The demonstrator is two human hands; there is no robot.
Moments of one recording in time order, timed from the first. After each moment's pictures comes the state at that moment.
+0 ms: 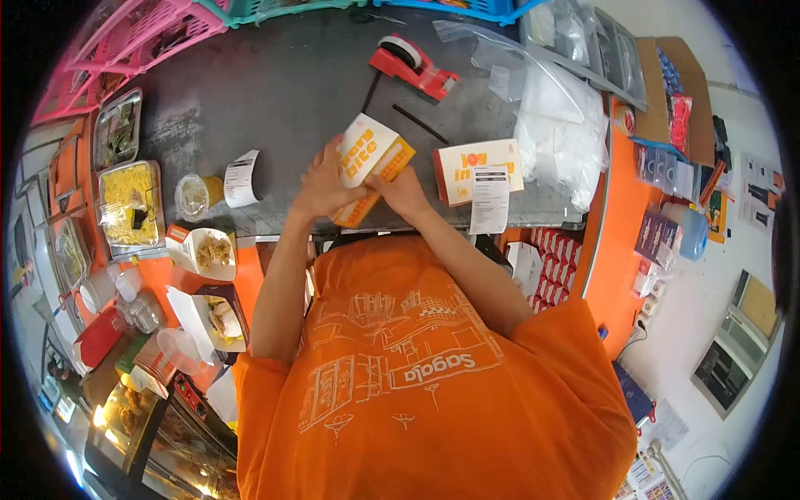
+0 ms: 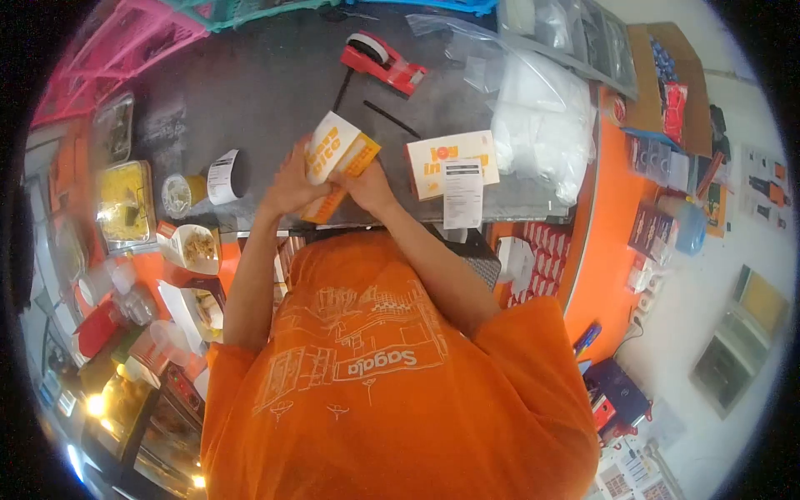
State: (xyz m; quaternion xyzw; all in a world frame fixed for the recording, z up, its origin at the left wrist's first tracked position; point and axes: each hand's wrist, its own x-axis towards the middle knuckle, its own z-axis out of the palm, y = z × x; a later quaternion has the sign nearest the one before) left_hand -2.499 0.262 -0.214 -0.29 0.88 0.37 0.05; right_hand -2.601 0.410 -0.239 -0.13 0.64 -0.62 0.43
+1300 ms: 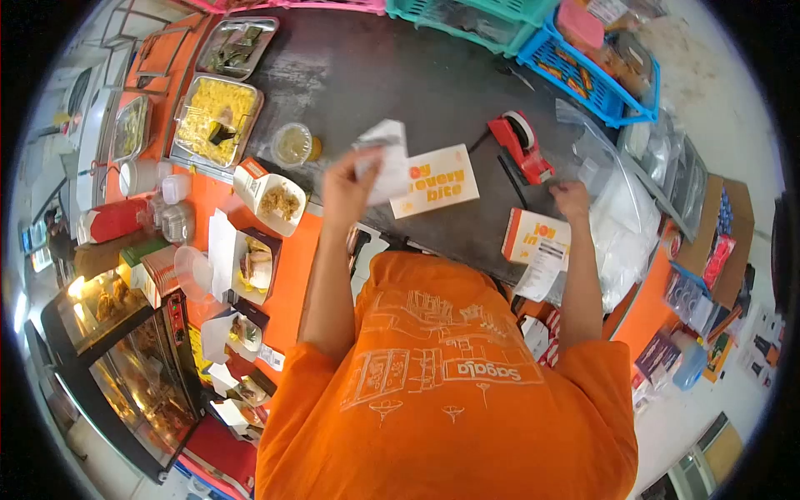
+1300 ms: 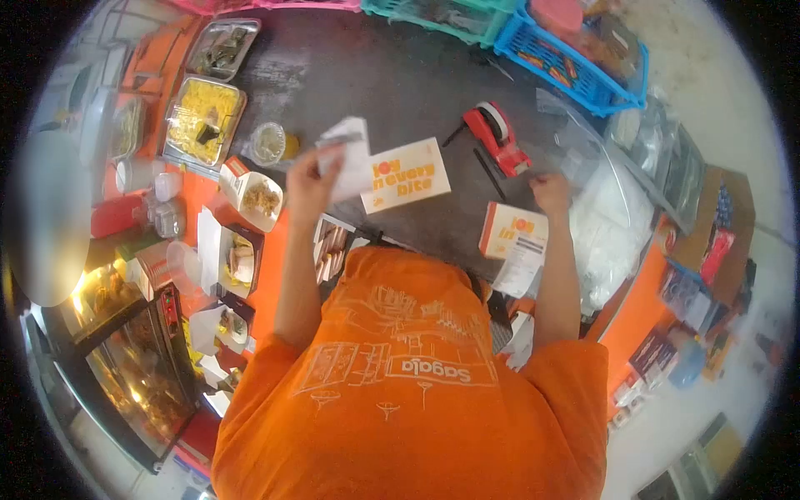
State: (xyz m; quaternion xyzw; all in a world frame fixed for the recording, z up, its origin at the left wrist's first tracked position) left_hand -2.428 0.232 -0.138 -0.44 0.63 0.54 -0.33; right_hand -2.815 0.438 -0.218 -0.24 0.86 -0.21 0.39
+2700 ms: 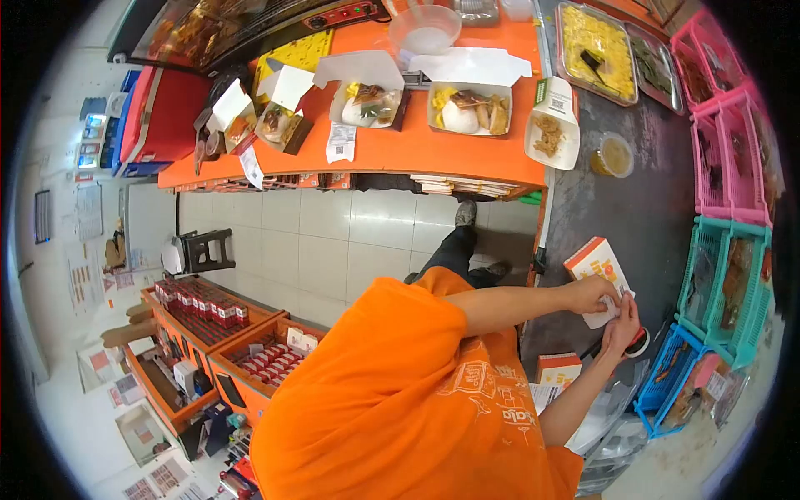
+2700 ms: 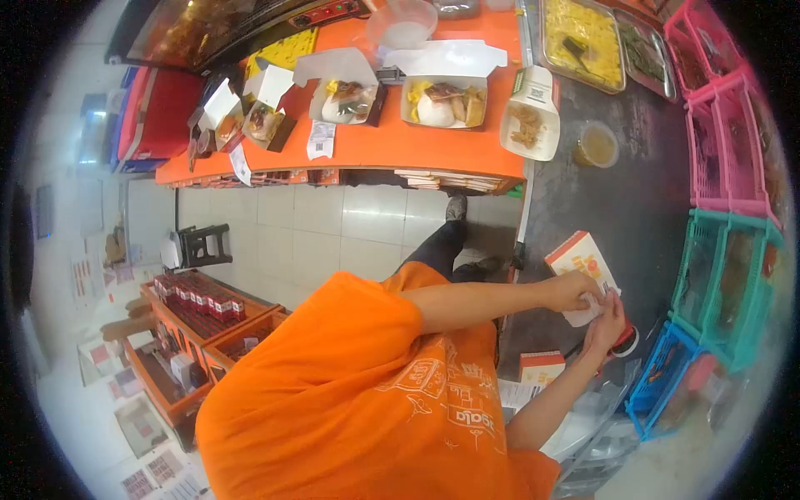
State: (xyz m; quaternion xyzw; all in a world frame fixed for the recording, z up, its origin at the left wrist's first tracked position) left_hand -2.500 0.329 -0.223 -0.43 0.60 0.45 -0.50; right_hand -2.690 0.296 -0.225 -0.39 0.59 -0.38 0.59
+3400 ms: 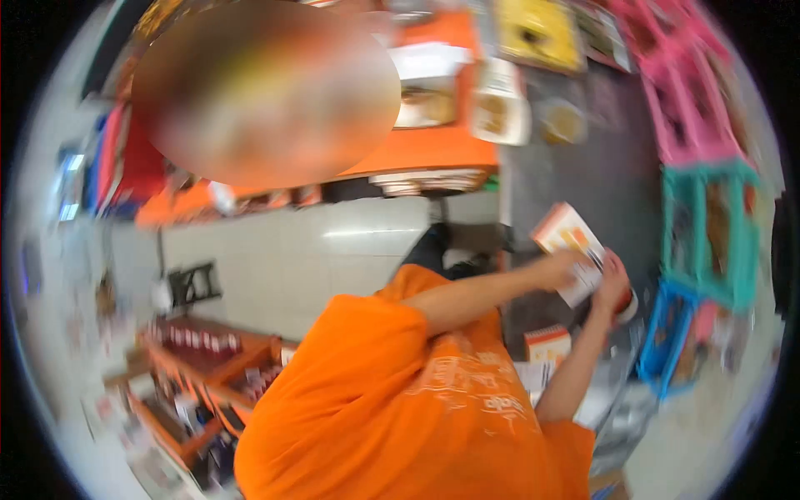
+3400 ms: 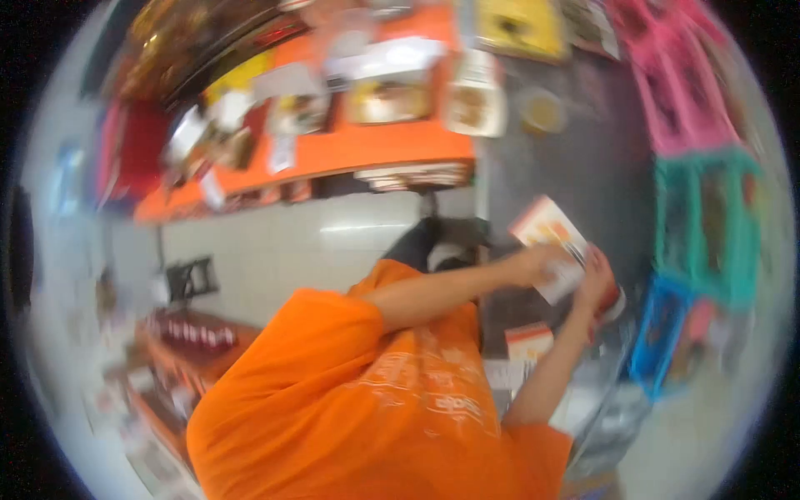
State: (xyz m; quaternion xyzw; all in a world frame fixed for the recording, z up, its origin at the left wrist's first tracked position) left_hand -2.497 0.345 -0.221 -0.41 0.58 0.53 -0.47; right_hand -2.693 0.275 -0.237 -0.52 0.63 -0.35 0.46
